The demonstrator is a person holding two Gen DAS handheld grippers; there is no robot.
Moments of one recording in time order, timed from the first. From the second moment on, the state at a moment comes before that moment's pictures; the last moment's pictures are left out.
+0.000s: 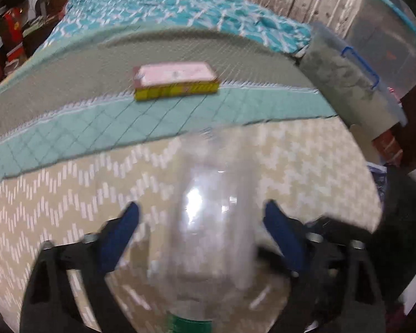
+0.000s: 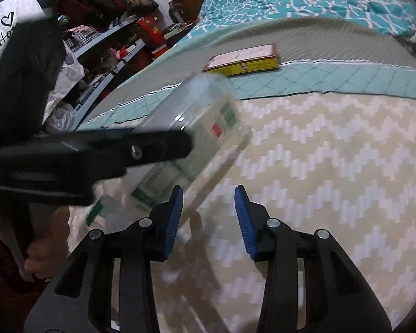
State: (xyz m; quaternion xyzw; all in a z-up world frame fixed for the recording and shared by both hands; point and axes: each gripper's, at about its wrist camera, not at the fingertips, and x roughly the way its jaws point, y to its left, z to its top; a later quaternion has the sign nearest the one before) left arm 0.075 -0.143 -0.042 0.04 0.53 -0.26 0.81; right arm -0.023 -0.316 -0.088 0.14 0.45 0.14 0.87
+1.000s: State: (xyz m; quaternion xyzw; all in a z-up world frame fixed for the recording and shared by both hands) left arm 0.076 -0.015 -0.046 -0.09 0.50 -0.18 0.85; right arm 0.141 -0.272 -0.070 0.00 0.52 0.19 0.83
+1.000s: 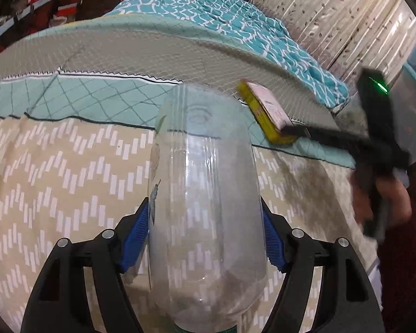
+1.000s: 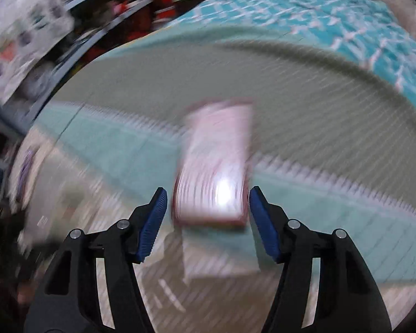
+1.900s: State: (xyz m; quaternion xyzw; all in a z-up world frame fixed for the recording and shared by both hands) left arm 0.066 -0.027 -0.051 -0.04 0.49 -0.18 0.85; right arm 0.141 -0.255 -0.087 0.04 0.46 0.07 0.89
